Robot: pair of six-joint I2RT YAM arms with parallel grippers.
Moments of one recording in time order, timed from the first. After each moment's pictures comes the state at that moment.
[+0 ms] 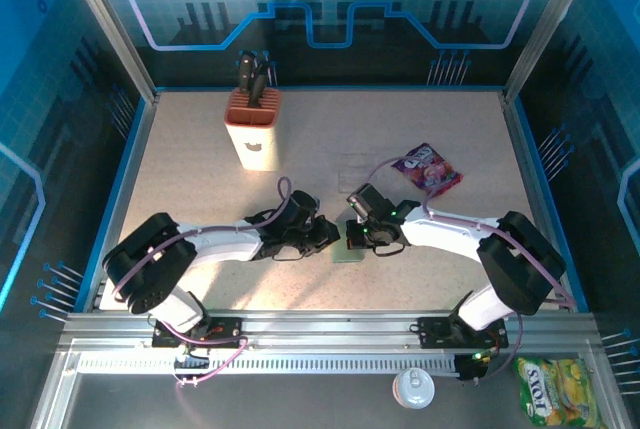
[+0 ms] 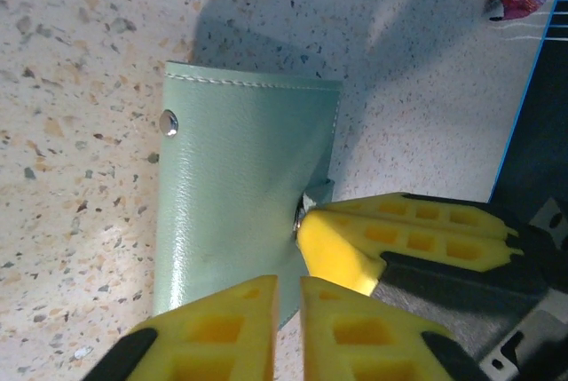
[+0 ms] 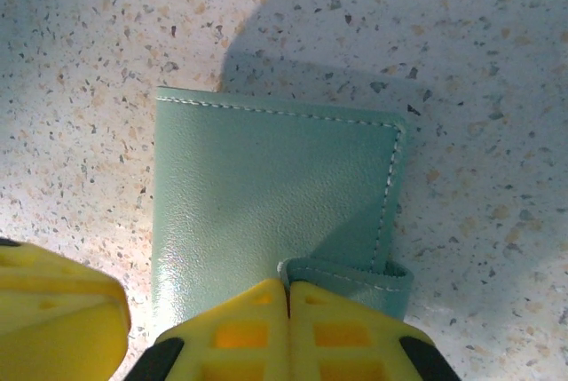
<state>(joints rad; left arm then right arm) -0.78 1.57 0.67 0.14 0.30 -1.26 0.76 1.52 0.79 -0.40 -0.08 0.67</state>
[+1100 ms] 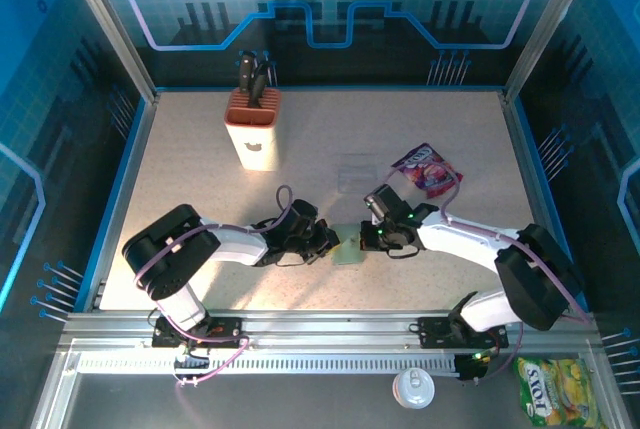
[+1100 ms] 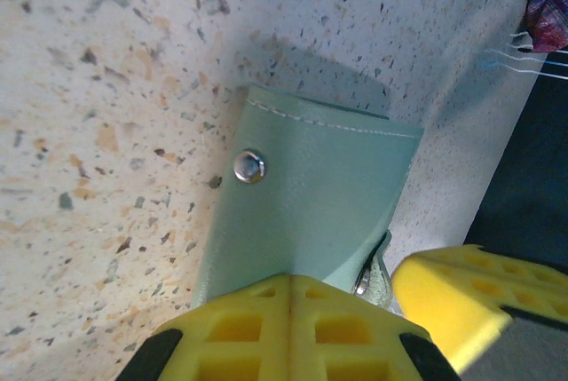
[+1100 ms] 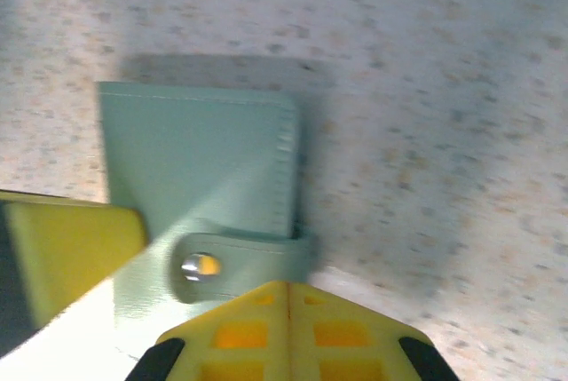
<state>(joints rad) -0.78 1.68 0.58 0.35 0.30 -1.40 0.66 1.41 0.70 -0.43 -0.13 0.68</state>
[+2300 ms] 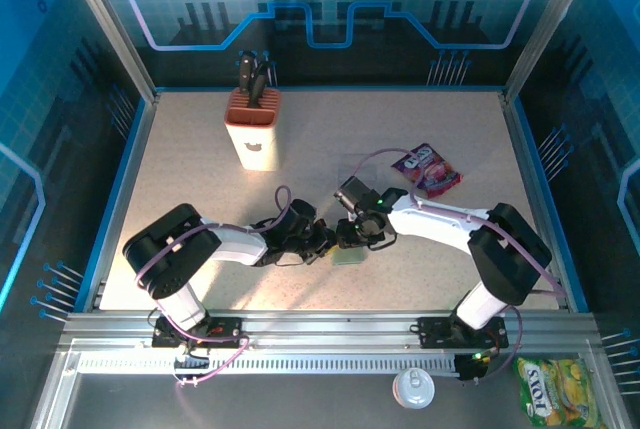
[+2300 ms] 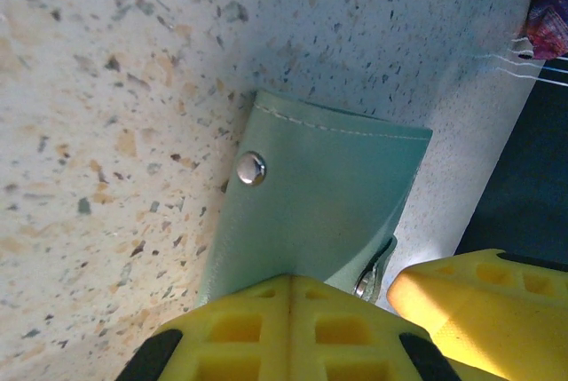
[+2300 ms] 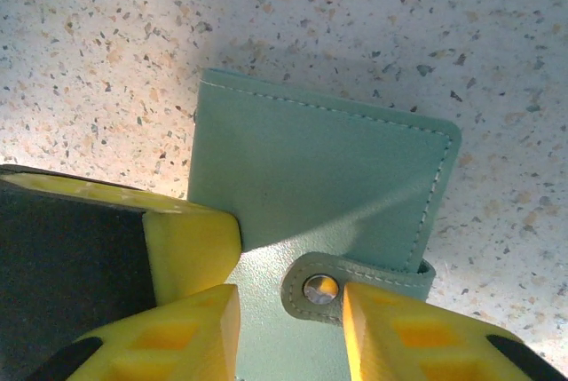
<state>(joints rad) -0.77 1.69 0.58 0.37 0.31 -1.42 0.79 1.61 0.97 -0.62 -0.08 0.60</state>
